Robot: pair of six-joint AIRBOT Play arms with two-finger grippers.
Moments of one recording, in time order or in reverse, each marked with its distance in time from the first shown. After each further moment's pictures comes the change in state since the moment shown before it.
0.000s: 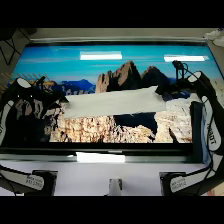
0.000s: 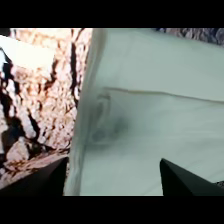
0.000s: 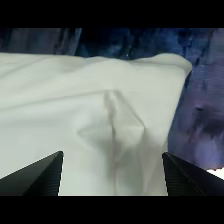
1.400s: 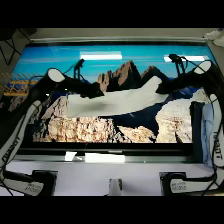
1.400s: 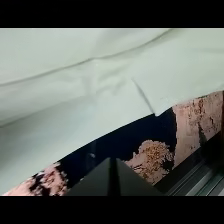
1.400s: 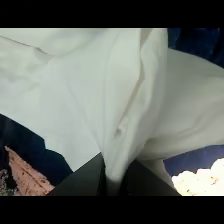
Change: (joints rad) left arm -0.511 0.050 0.121 -0.275 0.163 0.057; right arm 0.041 0.168 0.046 0.034 0.316 0.008
